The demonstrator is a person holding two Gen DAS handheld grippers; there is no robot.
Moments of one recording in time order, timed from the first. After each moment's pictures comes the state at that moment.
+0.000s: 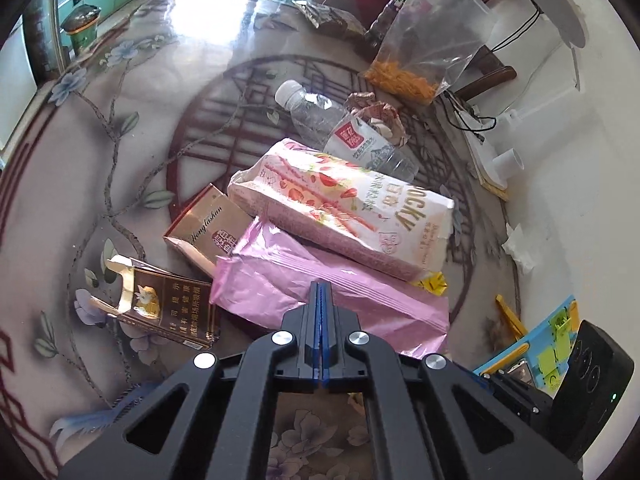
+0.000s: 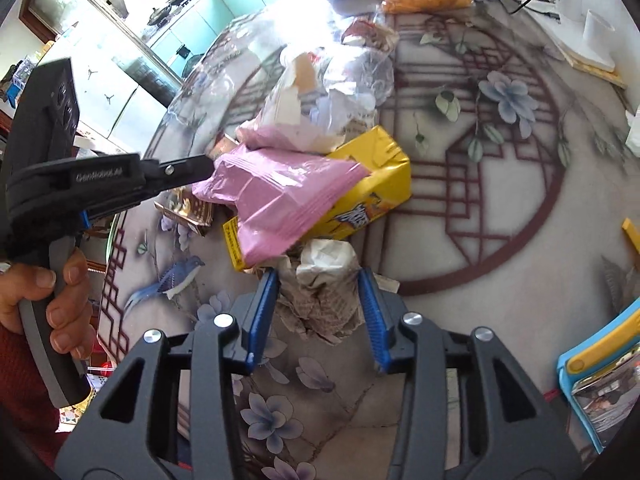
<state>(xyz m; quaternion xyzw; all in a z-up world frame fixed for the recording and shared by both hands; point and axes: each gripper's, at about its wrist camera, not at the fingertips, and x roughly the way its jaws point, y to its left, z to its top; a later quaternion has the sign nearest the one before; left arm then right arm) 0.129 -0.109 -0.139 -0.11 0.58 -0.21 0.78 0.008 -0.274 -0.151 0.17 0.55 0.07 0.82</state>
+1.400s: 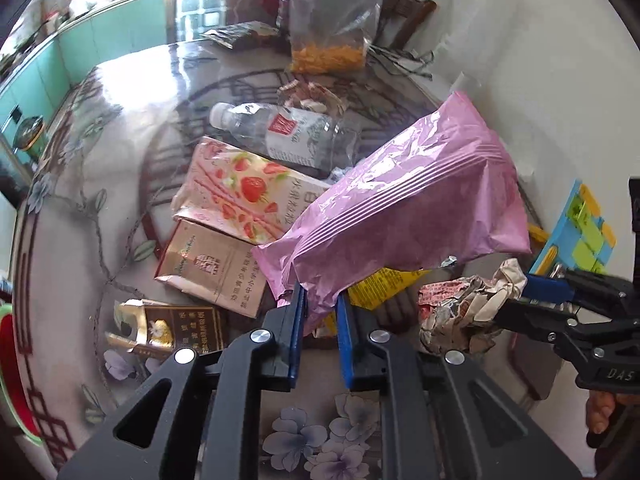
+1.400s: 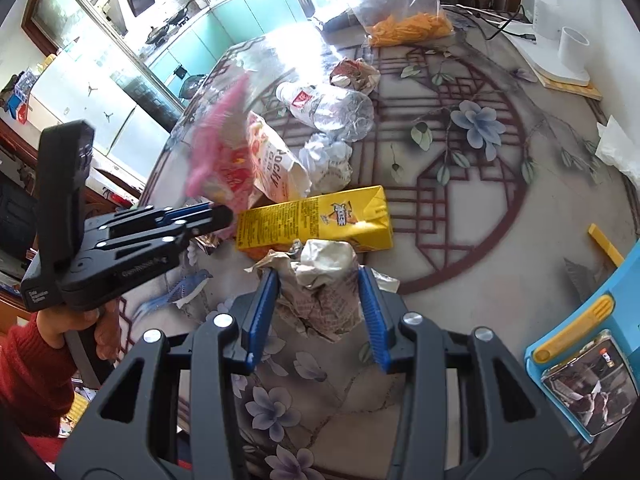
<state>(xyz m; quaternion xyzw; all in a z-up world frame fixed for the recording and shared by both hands) 0.104 -0.134 -0.131 0.05 0.53 -0.29 0.80 -0.011 -0.292 -0.113 0.17 0.52 0.05 0.84</state>
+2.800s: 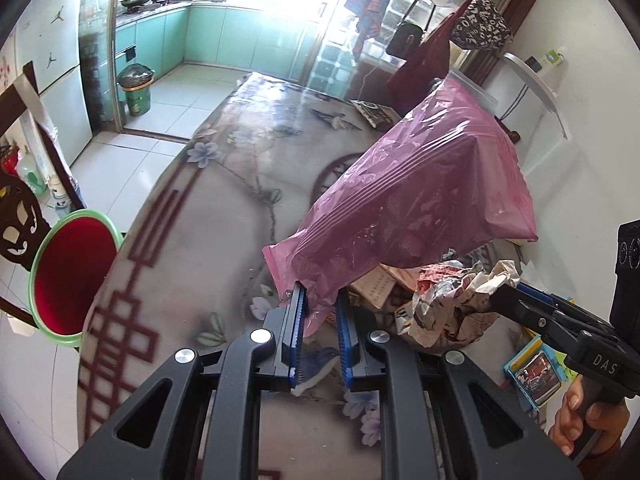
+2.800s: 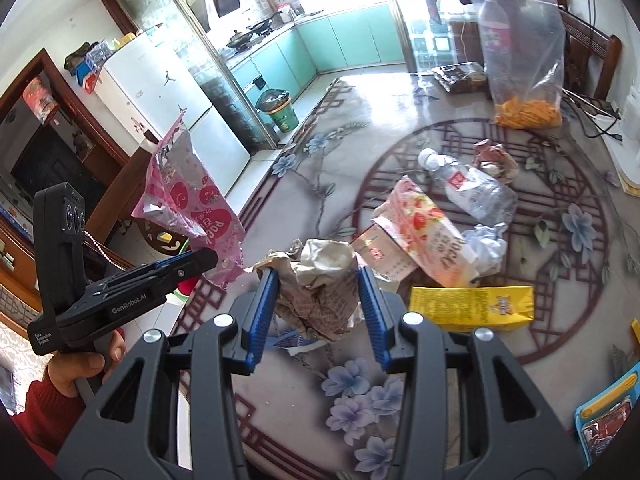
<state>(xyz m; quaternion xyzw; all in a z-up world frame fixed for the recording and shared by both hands) 0.070 0.038 -0.061 -0.10 0.47 -0.14 0.86 0.024 -0.168 -0.041 0.13 0.45 0.17 0.87</state>
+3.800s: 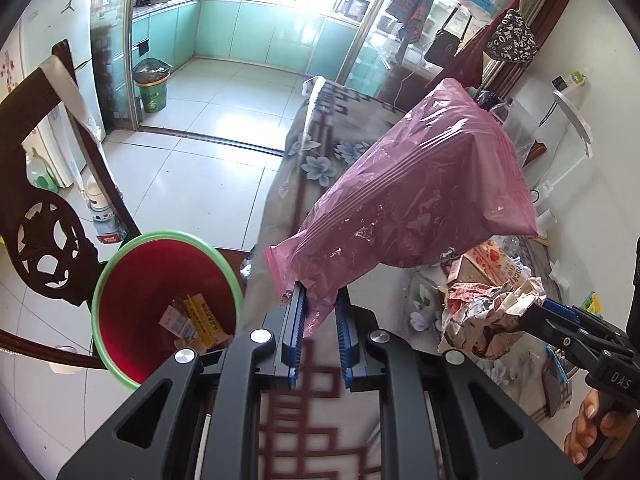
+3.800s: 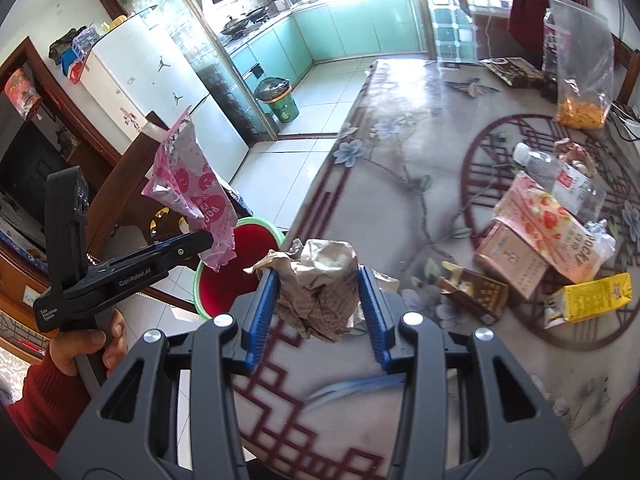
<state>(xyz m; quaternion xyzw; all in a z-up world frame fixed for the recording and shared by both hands) 0.130 0.229 -0.080 -0.09 0.49 -0.15 0.86 0.060 0.019 -0.050 0.12 0.47 0.14 0.86</state>
